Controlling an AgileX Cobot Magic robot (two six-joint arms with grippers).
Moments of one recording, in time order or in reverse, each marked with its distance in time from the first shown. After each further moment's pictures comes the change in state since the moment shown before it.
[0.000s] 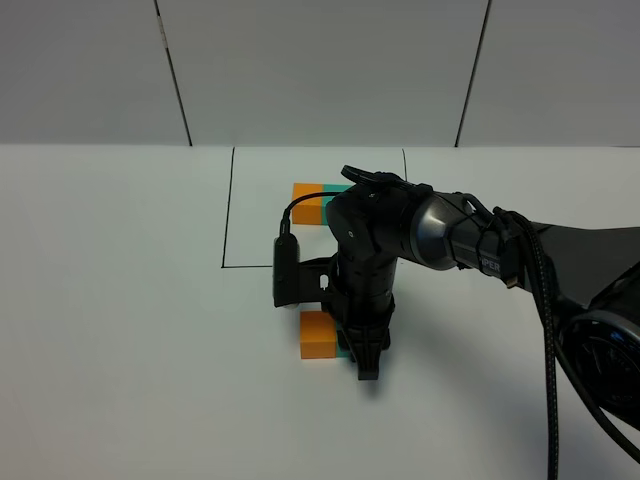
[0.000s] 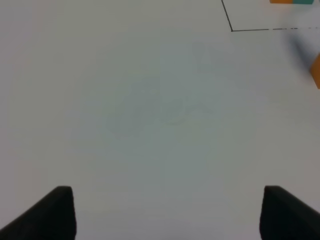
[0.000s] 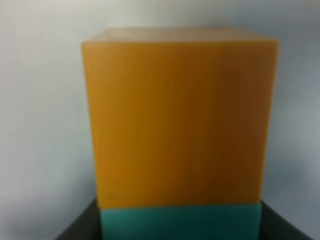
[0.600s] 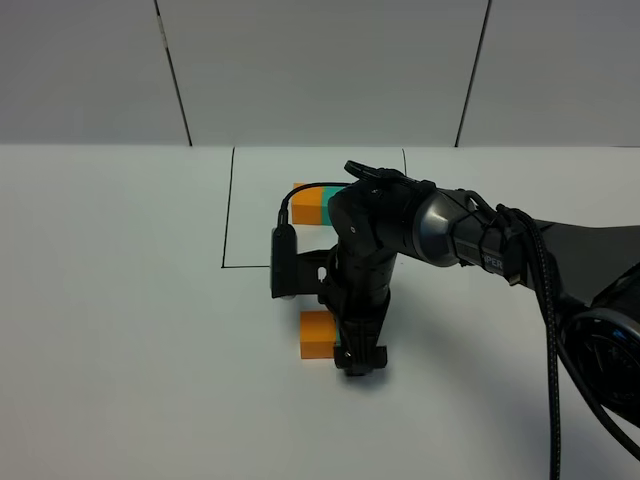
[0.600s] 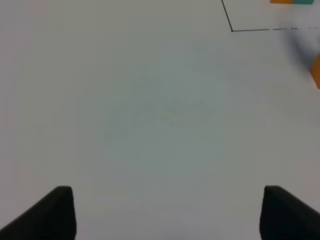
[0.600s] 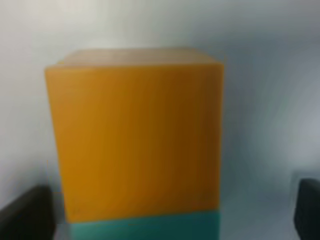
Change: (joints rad) left arm 0.000 0.000 0.000 0.000 0.000 0.000; right arm -0.005 0.000 -0.007 0.015 -0.041 0.003
